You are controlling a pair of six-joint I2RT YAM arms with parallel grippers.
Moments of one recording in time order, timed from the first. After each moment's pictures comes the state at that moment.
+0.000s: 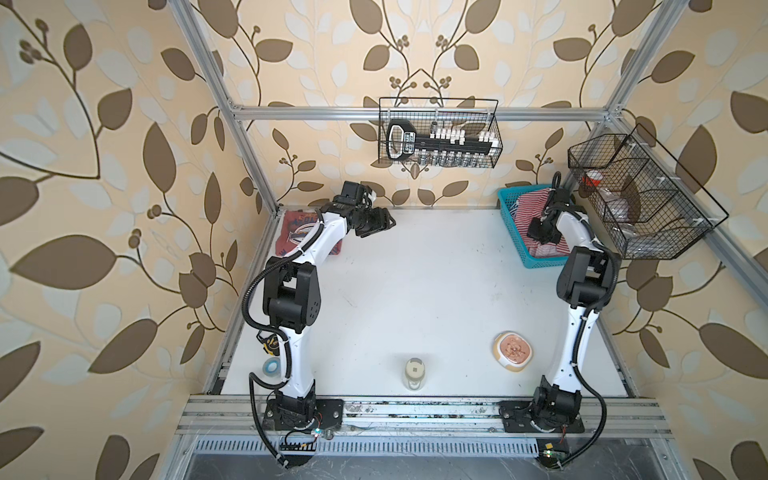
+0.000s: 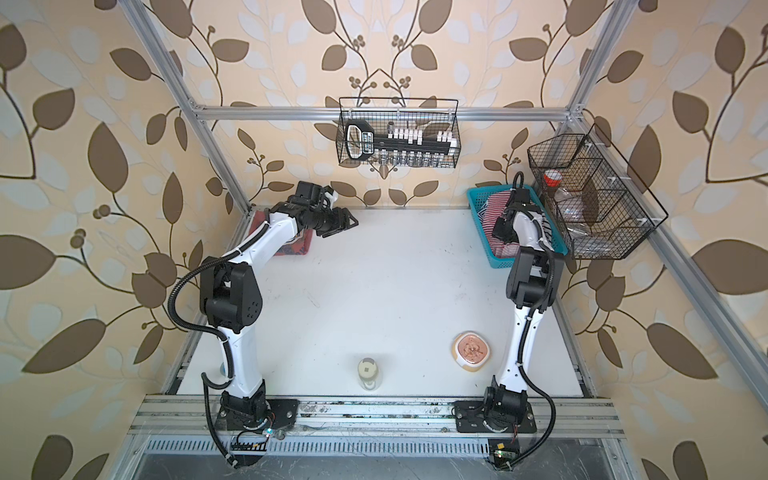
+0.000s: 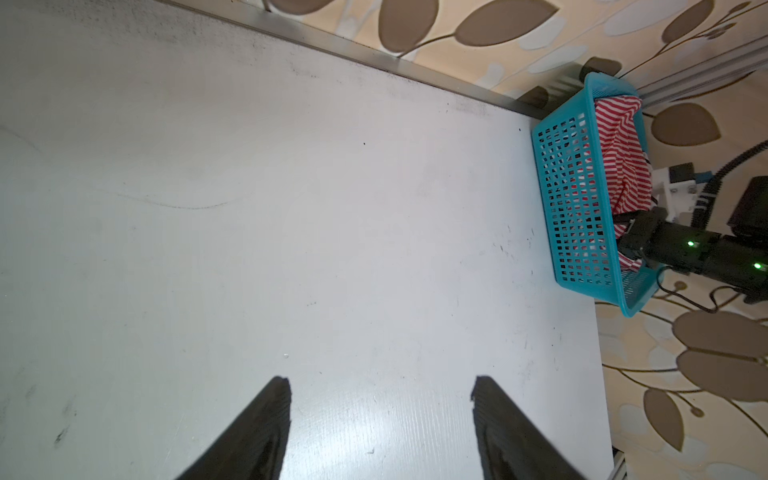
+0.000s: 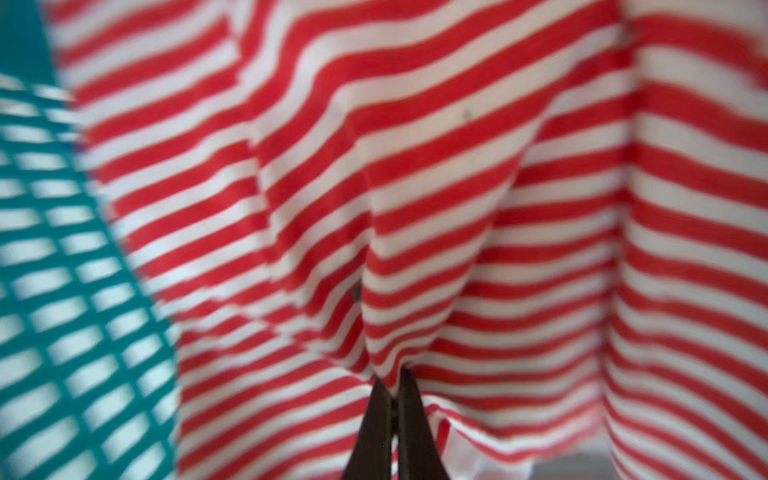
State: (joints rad) left arm -0.22 2.01 1.81 -0.62 0.45 -0.44; right arm -0.27 2.32 2.08 -0.84 0.04 0.19
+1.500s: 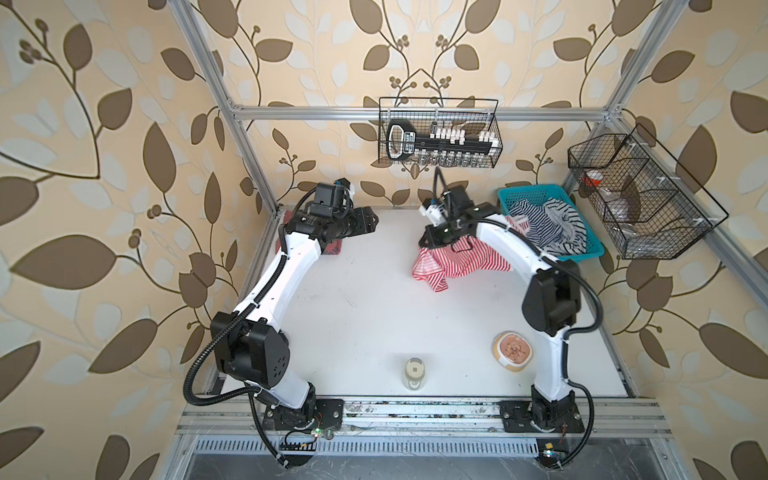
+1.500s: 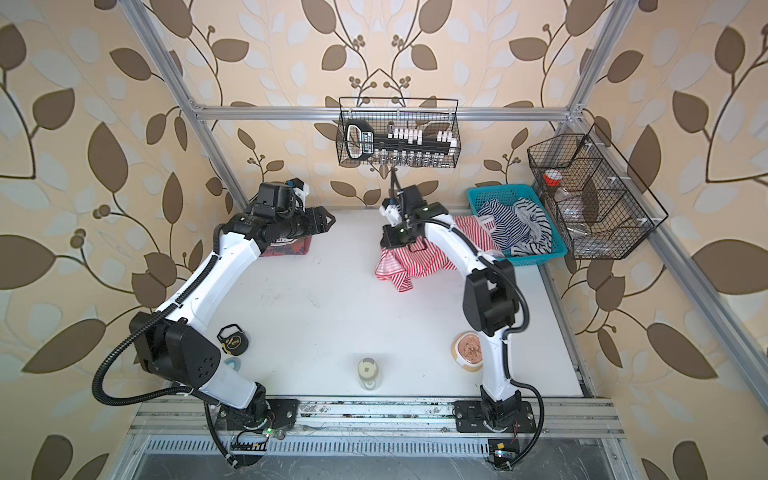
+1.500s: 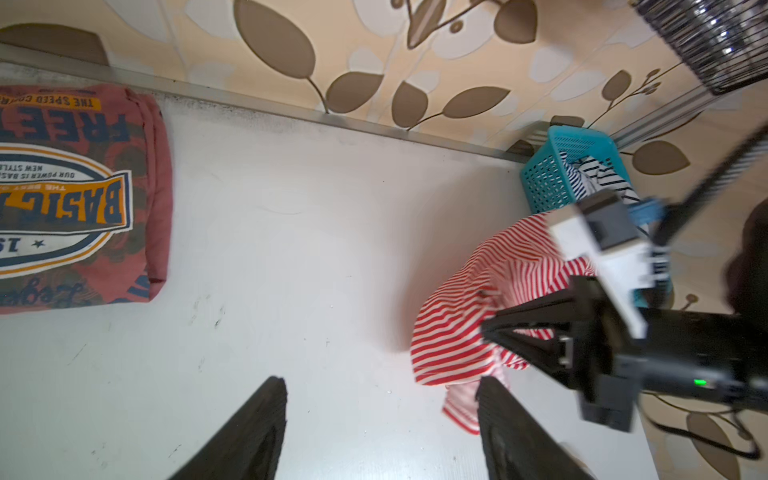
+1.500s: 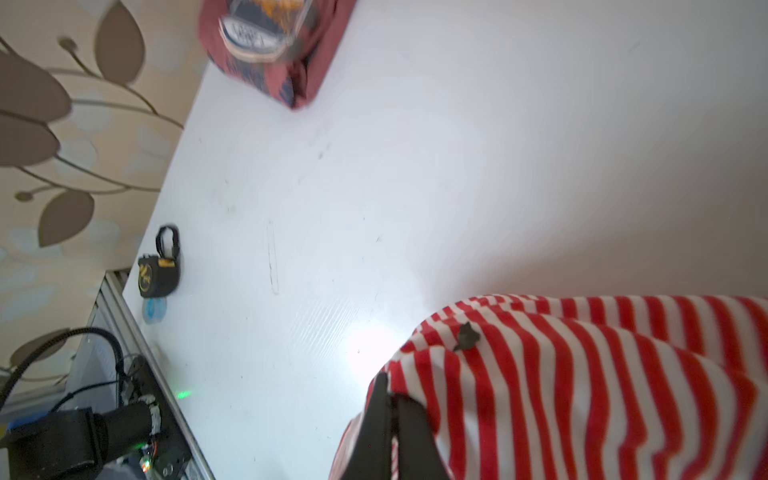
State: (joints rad) left arm -0.23 1.55 1.54 -0.67 0.22 -0.41; right arm 0.44 2.18 1.98 -0.88 -0.44 0.11
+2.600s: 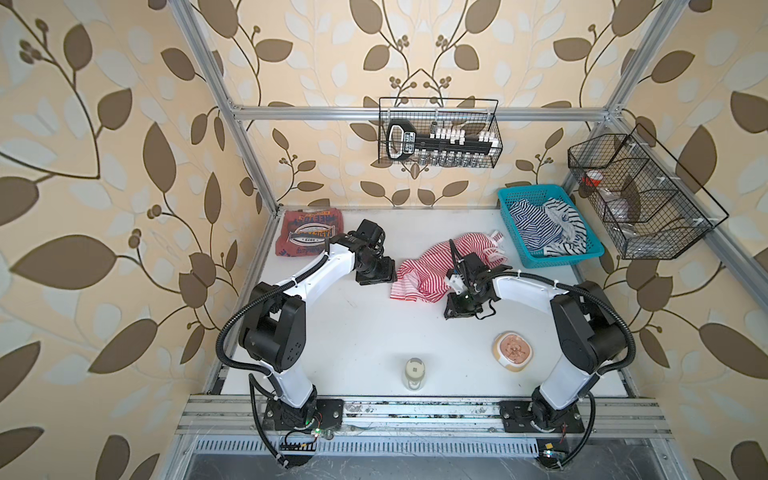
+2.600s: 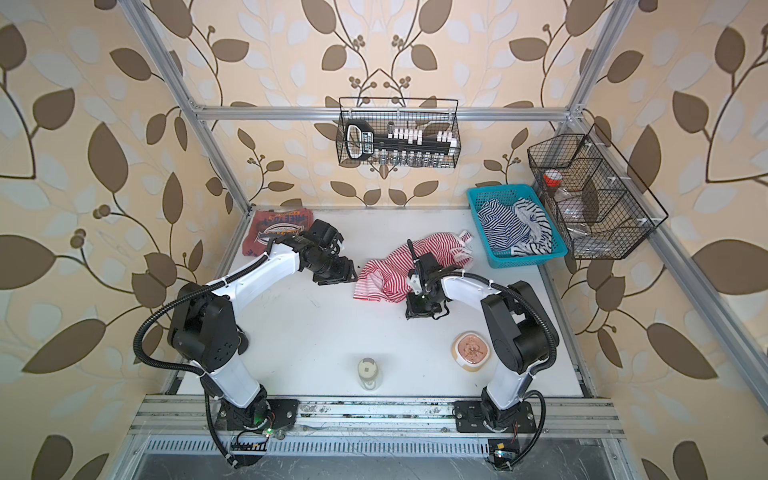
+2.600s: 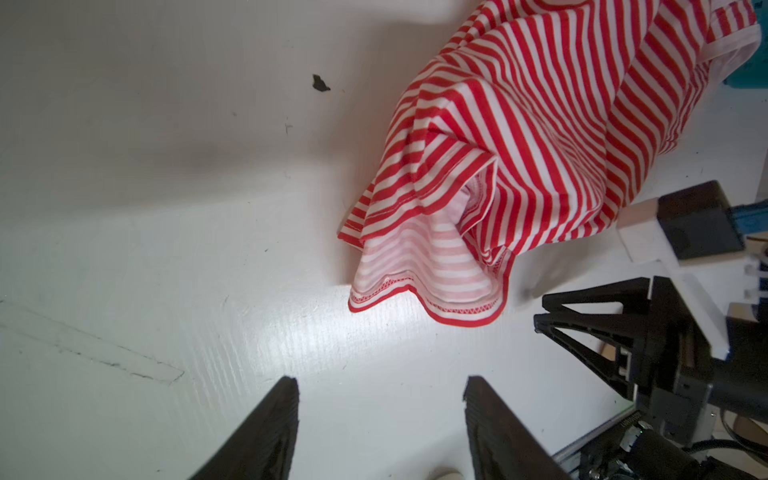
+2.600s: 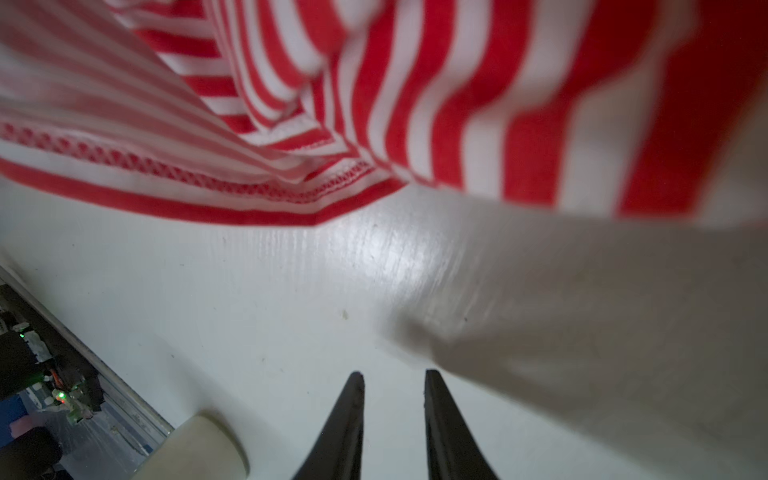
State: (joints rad) left arm -0.41 1.71 1.36 -0.82 0.28 -0.42; right arm 0.43 1.75 1.02 -0.59 -0.34 0.26
